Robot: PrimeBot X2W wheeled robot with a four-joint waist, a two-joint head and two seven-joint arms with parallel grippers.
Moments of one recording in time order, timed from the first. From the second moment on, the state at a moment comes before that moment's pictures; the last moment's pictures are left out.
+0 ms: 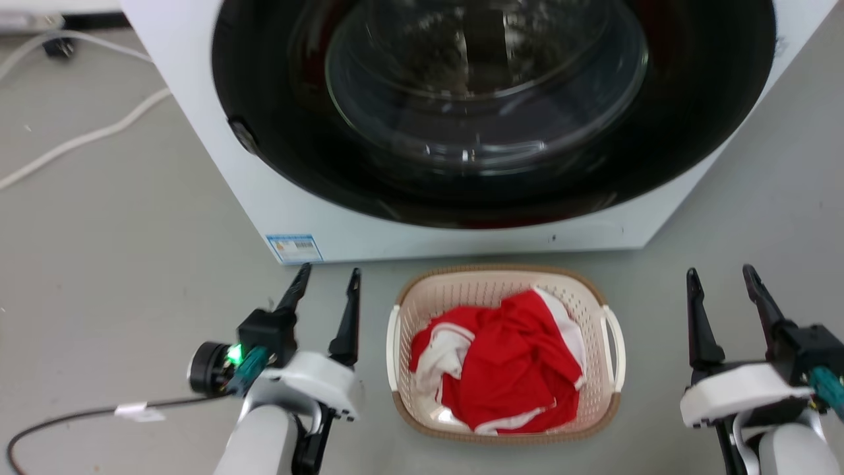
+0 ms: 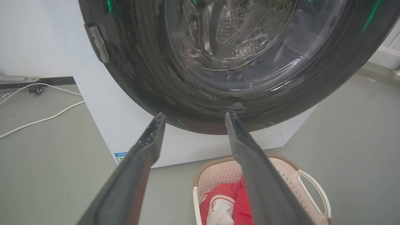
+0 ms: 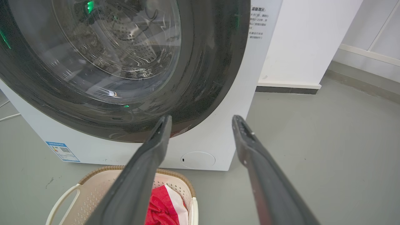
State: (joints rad) left arm -0.26 0.05 -0.18 0.38 -0.16 -0.06 -0.26; right arm -0.13 -0.05 -0.13 0.22 -0.04 0.13 -0.26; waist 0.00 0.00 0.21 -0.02
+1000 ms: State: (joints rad) left arm -0.87 0.05 -0.38 1.19 -0.23 -0.13 -0.25; right arm -0.60 -0.05 -0.18 0.78 -0.26 0.13 -0.26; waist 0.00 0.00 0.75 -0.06
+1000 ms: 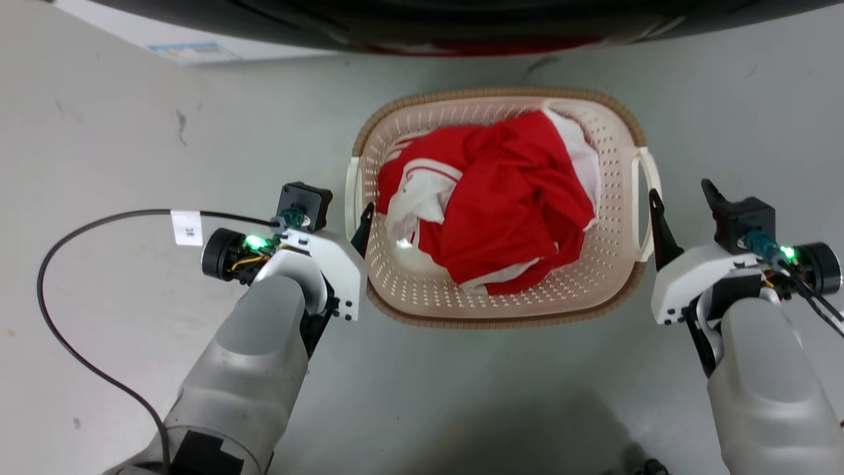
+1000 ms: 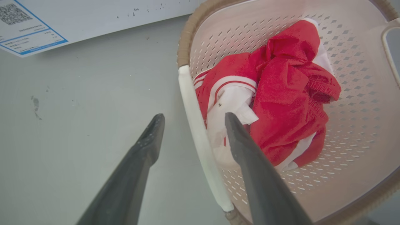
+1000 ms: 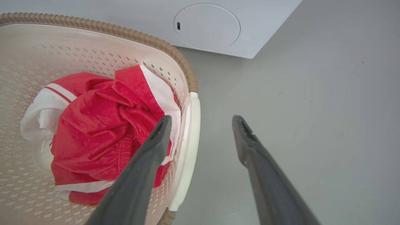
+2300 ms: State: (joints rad) left arm -0.96 0.05 -0.59 1.27 -0.42 -0.13 -0.22; right arm -0.76 -0.04 -0.19 1.01 -0.33 0.13 -0.26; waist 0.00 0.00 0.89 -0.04
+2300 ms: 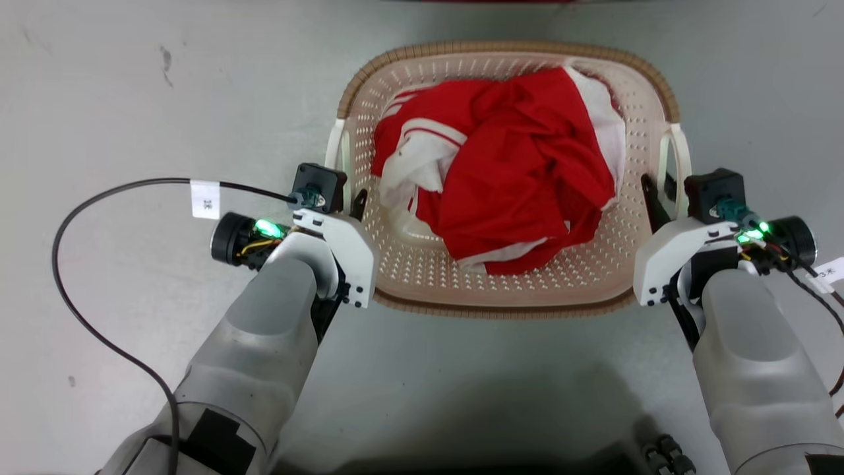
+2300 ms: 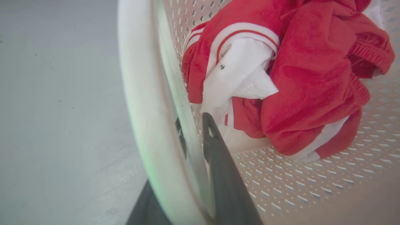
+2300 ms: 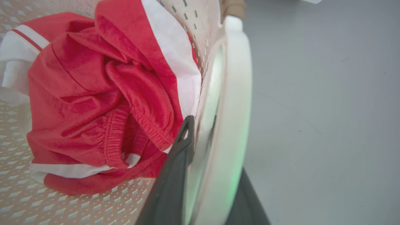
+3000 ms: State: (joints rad) left arm -0.80 0.05 -0.69 1.26 -0.60 -0.13 -0.09; right arm -0.71 -0.05 -0.07 1.26 -0.28 0.13 -0.26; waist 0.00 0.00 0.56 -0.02
